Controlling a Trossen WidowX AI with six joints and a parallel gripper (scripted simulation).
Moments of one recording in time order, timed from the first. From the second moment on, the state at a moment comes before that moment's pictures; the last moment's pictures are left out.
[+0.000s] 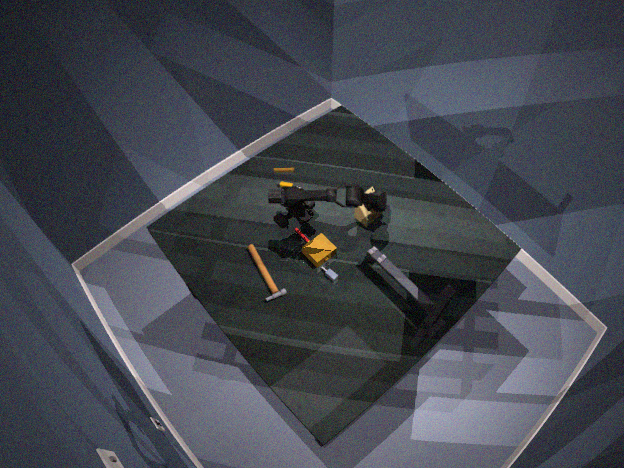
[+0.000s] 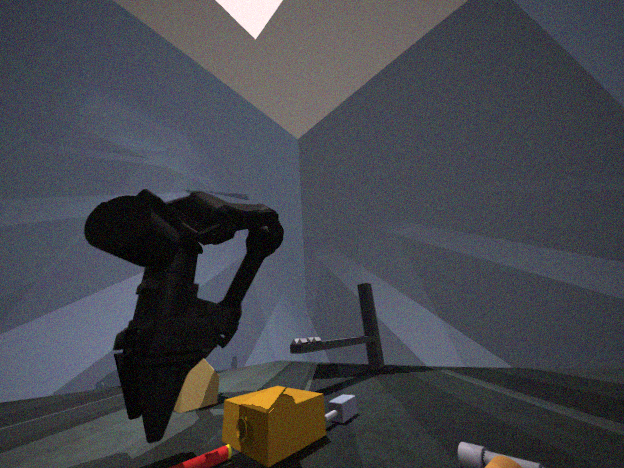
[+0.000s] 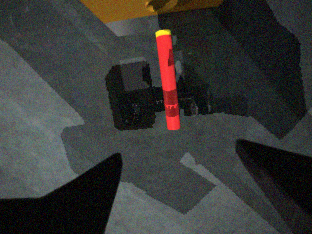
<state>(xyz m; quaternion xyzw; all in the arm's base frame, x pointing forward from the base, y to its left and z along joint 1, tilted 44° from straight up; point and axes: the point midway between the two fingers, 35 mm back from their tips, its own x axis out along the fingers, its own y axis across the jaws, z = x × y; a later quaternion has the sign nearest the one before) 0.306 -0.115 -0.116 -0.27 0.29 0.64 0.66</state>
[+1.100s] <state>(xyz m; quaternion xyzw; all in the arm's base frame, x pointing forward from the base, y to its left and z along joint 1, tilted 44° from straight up) 0.311 -0.070 -0.093 -0.28 0.29 0.64 0.65</state>
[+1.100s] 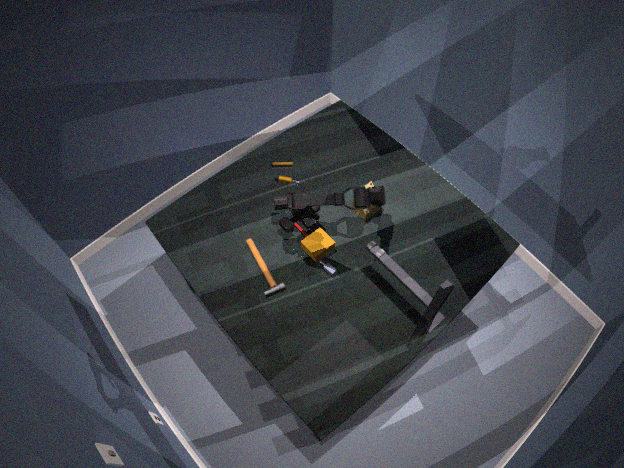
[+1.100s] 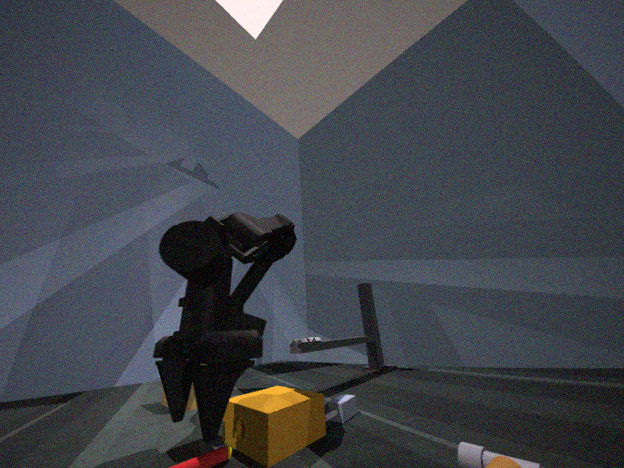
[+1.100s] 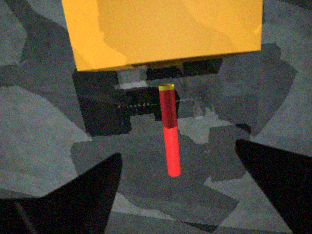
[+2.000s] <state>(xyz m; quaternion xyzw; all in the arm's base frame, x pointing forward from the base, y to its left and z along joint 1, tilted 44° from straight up) 0.309 -0.042 -0.120 -0.28 0.28 0.64 0.65</state>
